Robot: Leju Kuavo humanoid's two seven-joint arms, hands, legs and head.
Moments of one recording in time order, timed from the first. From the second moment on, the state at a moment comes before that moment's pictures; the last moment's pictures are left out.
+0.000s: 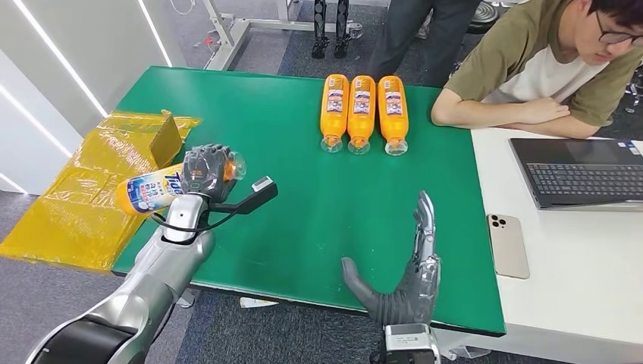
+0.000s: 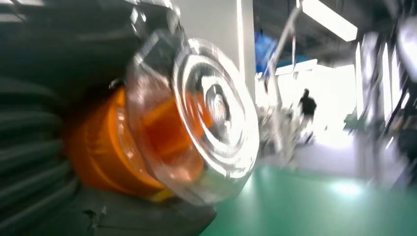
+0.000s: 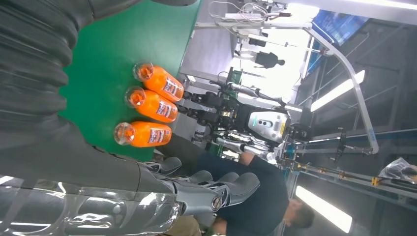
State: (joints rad) left arm -0.68 0.04 -0.28 -0.49 -1.44 0.51 0.04; right arm 0.01 0.12 0.45 -1.62 0.48 -0.68 -0.70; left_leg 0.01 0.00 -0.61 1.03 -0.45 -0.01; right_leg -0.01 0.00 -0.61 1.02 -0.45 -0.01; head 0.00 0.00
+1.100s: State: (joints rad) left arm -0.79 0.11 -0.44 -0.31 -1.56 0.04 -0.27; right arm -0.12 0.18 0.48 -1.60 0.42 -0.68 -0.66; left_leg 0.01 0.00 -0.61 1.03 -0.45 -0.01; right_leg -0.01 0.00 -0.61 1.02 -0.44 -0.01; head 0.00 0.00
